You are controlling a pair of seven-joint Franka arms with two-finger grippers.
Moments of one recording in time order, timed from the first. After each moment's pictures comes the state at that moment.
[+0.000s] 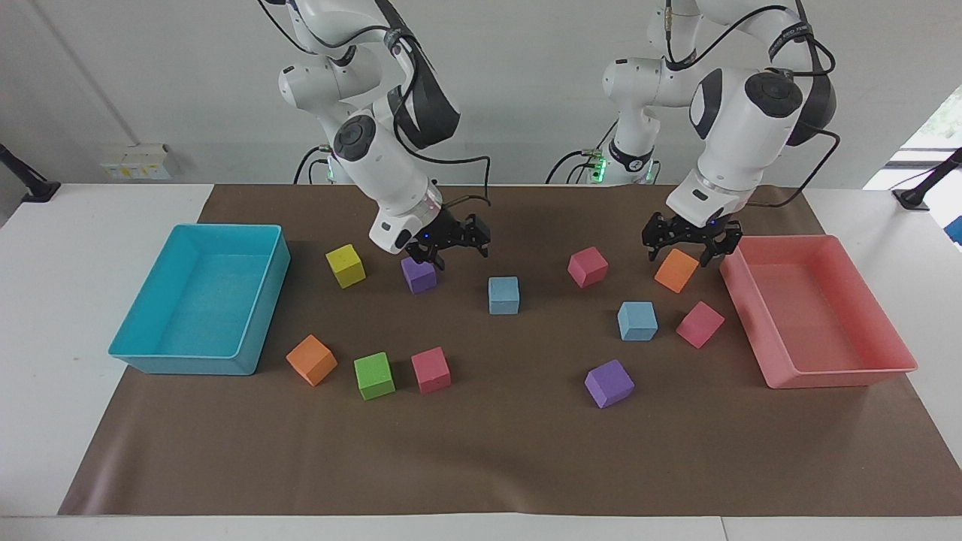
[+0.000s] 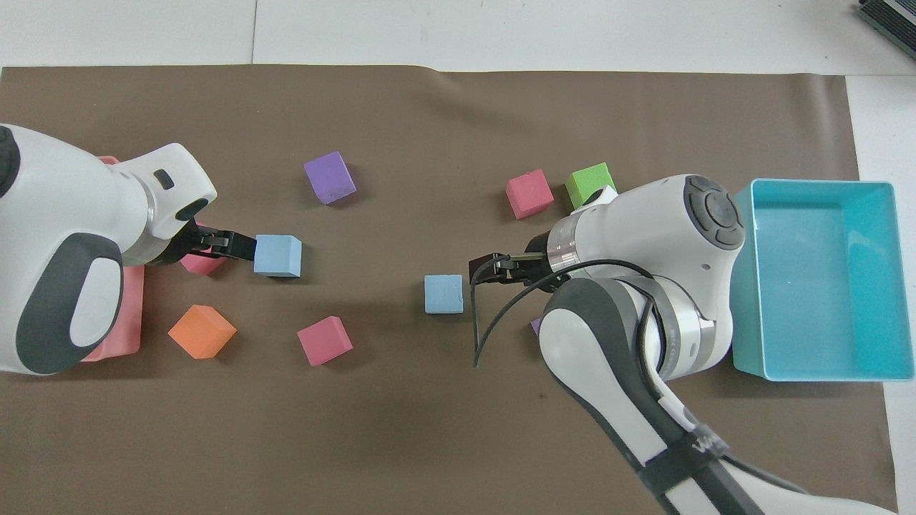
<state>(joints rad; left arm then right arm) -0.21 0.00 -0.02 -1.92 -0.01 1.96 -0.02 0.47 0.17 -0.07 -1.92 0.57 2.14 0.06</state>
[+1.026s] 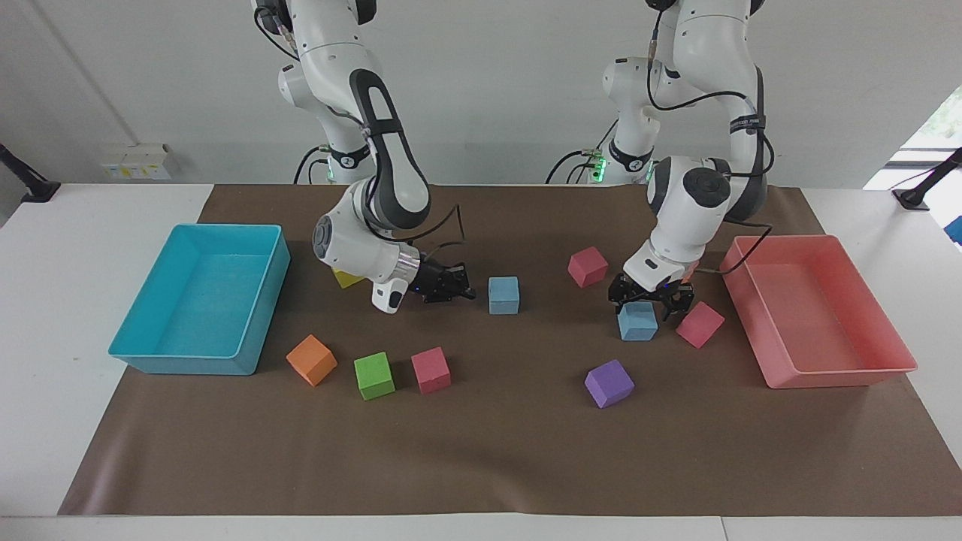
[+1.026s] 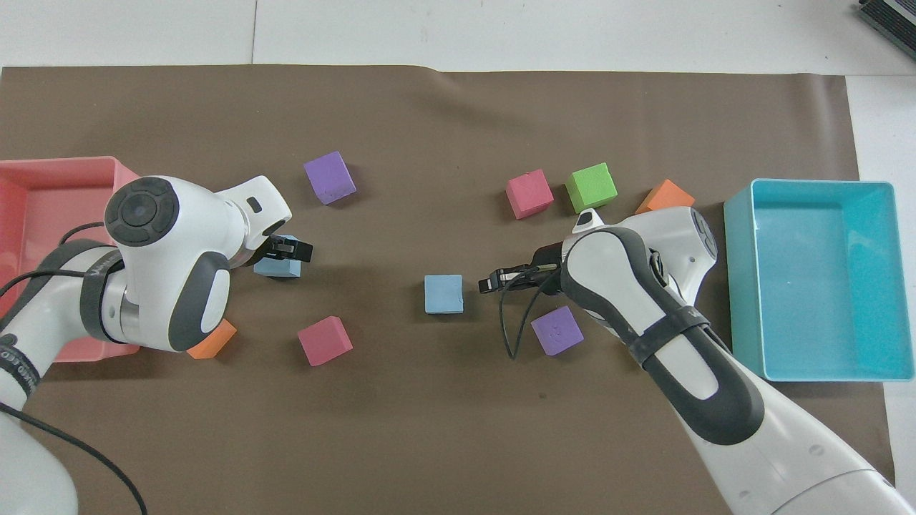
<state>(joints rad) -0.25 0.19 -0.02 -2.06 -0.01 2.33 -0.03 0.40 0.36 -0.07 -2.01 1.10 2.18 -0.55</state>
